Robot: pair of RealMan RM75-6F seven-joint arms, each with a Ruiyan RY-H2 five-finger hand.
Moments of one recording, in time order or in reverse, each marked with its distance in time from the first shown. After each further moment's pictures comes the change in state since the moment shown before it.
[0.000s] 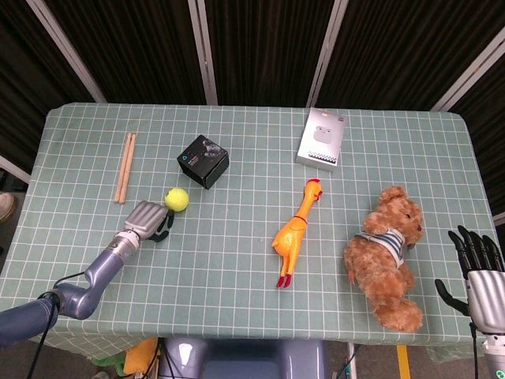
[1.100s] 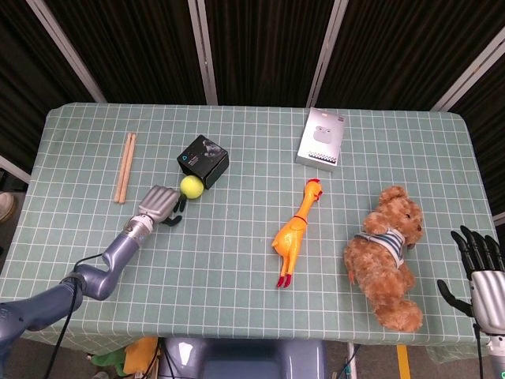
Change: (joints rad) left arm -0.109 -0.144 -0.021 0.264 0.065 -0.028 -0.147; right arm -0.001 0.016 -0.005 0.007 -0.010 0.000 0.036
